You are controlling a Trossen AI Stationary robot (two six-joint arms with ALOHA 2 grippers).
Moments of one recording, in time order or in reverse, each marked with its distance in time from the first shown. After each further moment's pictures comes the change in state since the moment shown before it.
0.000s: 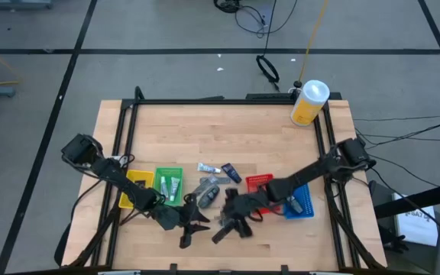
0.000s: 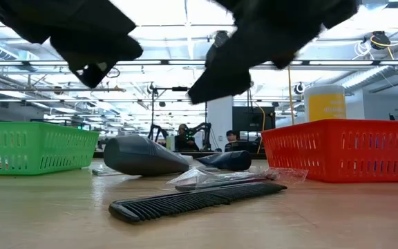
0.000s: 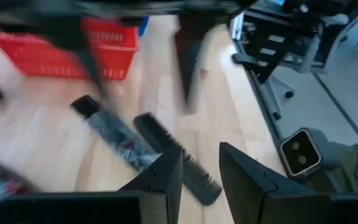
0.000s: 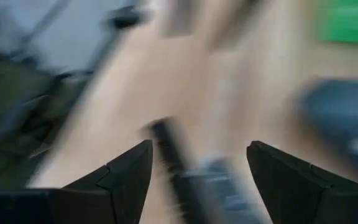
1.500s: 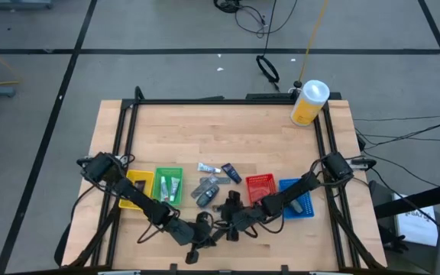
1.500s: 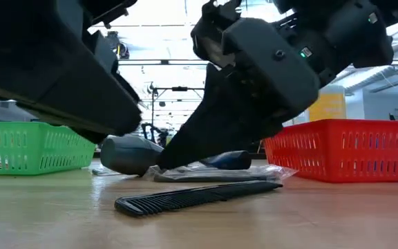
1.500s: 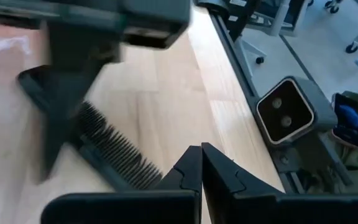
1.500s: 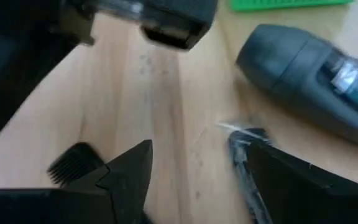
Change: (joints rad) left arm -0.031 0.299 0.159 0.079 0.157 -0.020; right arm 0.090 0.219 -0.002 0.227 0.446 0.220
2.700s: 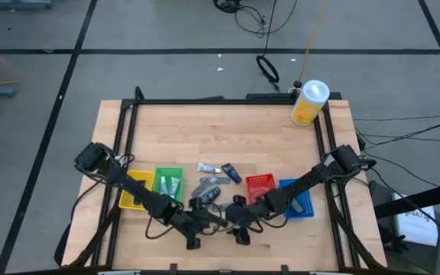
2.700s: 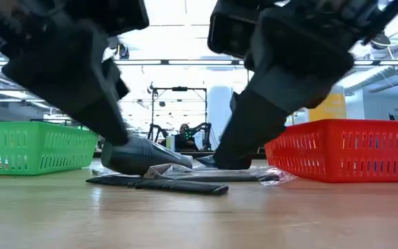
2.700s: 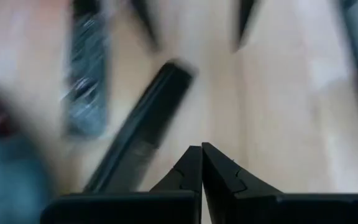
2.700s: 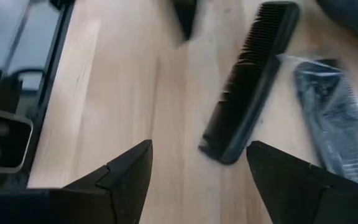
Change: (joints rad) left arm 0.063 -0.129 0.075 -0.533 -0.047 -0.049; right arm -0.025 -0.125 -0.001 -0.242 -0.337 0.130
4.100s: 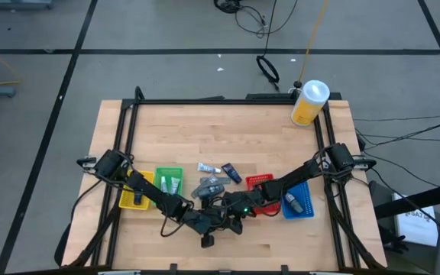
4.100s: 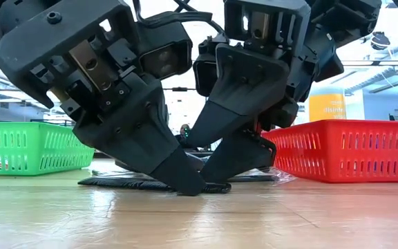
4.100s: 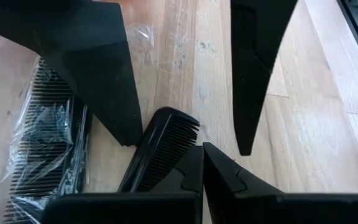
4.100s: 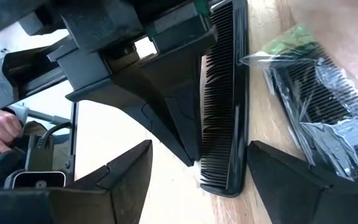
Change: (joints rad) left arm 0.095 0.225 0.003 0.216 0.009 0.010; right arm -0.089 0.061 -0.085 0.230 -0.247 0.279
